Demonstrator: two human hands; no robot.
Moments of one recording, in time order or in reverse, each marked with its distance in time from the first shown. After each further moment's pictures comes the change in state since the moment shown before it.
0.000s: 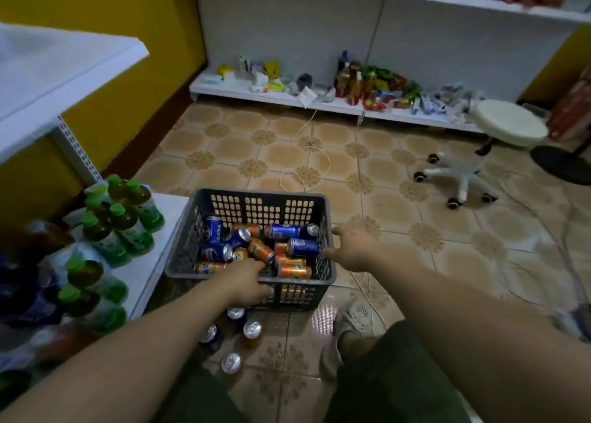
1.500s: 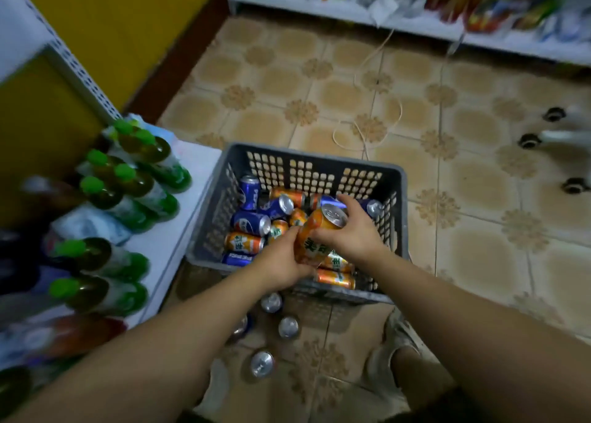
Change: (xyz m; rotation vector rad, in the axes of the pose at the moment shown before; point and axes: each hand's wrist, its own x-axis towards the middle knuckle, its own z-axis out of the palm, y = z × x) left_hand 0.165 -0.073 0.029 -0.671 0.001 -0.038; right_hand 0.178 -0.065 0.098 0.794 -0.042 -0.033
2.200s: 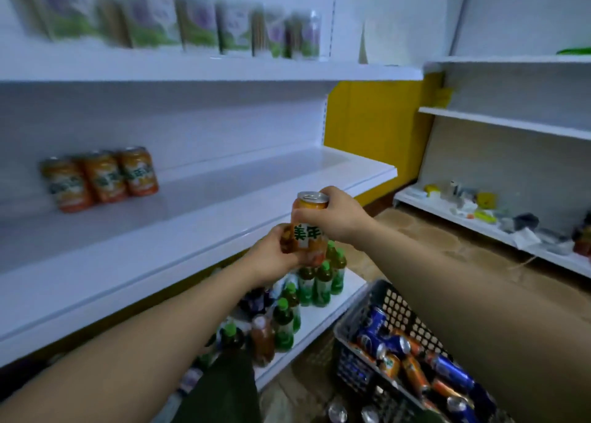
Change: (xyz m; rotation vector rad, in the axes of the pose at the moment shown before) left_hand -0.412 0.029 -0.157 -0.289 0.858 0.168; right_hand -0.304 -0.334 0.099 -0.288 -0.313 -0.825
